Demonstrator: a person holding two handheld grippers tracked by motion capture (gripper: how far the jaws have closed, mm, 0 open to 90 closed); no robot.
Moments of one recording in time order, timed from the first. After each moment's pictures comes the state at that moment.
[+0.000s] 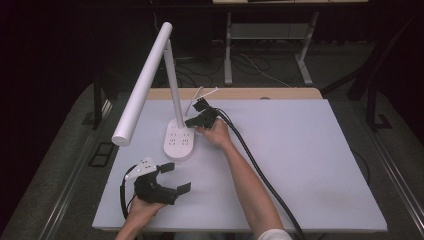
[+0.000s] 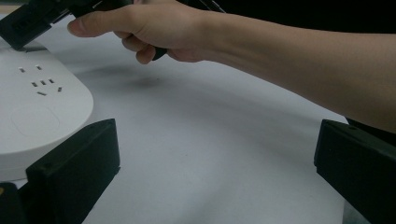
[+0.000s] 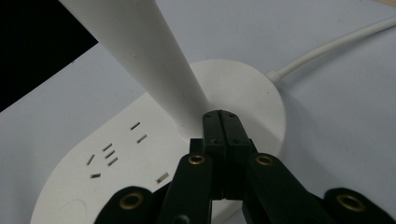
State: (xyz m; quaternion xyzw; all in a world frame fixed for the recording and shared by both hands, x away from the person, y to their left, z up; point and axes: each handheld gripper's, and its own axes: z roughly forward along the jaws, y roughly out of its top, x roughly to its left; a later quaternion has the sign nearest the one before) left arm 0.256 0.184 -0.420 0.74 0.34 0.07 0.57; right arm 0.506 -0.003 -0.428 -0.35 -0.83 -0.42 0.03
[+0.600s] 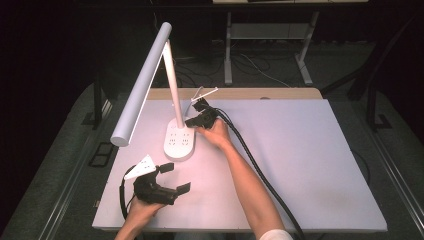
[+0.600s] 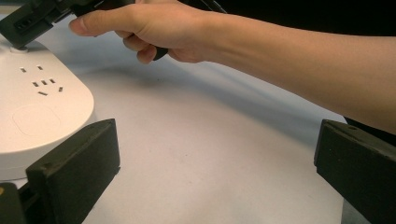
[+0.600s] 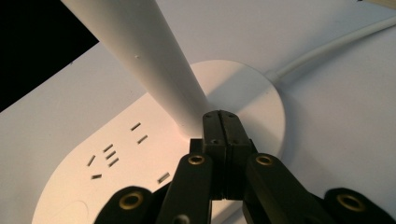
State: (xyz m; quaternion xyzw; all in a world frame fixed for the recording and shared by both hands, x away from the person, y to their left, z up) left arm 0.256 0.186 -0.420 0.74 0.34 0.07 0.57; right arm 0.505 -0.003 -0.427 -0.35 -0.84 -0.42 0.02
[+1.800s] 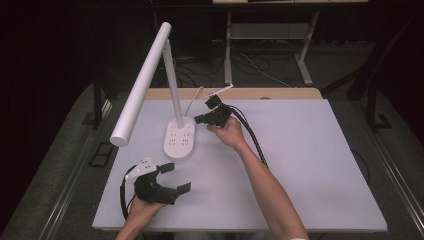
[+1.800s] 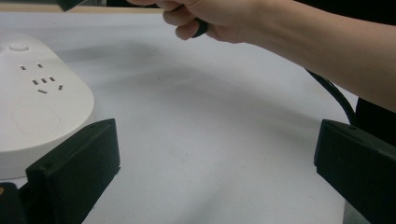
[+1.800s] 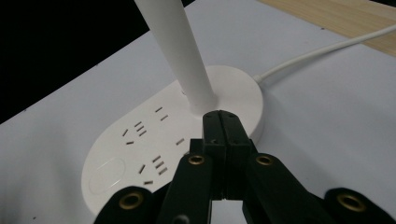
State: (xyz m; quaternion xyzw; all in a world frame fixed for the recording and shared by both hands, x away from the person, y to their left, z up) left arm 0.257 0.185 -0.421 0.74 0.34 0.07 0.57; right arm 0.480 -0.047 -0.390 -0.34 -0.83 -0.44 0.00
